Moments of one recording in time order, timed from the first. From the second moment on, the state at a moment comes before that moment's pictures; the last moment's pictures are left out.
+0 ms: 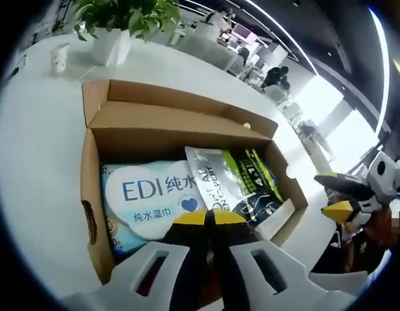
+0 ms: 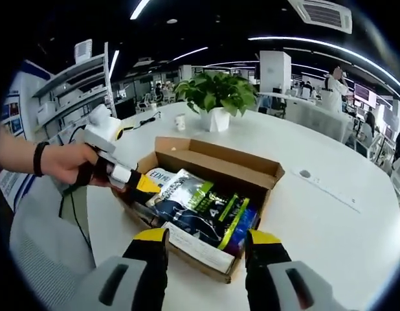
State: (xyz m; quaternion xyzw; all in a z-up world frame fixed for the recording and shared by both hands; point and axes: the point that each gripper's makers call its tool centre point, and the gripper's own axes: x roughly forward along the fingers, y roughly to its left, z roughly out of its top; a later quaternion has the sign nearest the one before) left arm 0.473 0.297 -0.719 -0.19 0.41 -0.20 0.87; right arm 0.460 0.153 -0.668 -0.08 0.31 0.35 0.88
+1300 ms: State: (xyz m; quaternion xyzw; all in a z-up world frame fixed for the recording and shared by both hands) left arm 0.476 0.316 -0.720 -0.16 0.41 -0.21 0.87; right arm 0.499 0.191 -0.739 -0.04 0.47 0.31 0.82
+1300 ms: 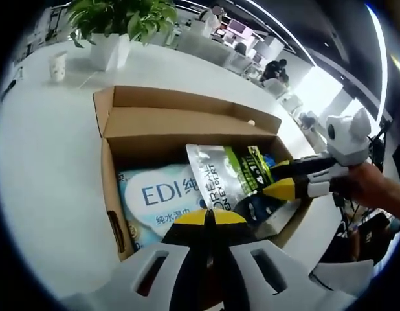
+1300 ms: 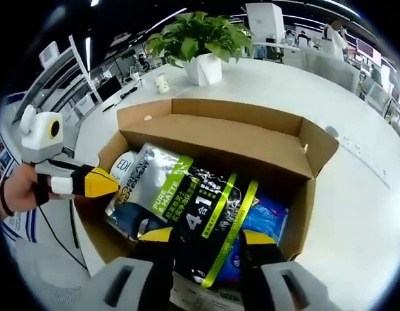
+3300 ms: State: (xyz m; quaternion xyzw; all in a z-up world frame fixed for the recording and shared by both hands) left arm 0.486 0.300 -0.679 -0.21 0.39 -0.23 0.87; right arm 0.517 0.168 -0.694 0.08 0.41 0.26 0.87
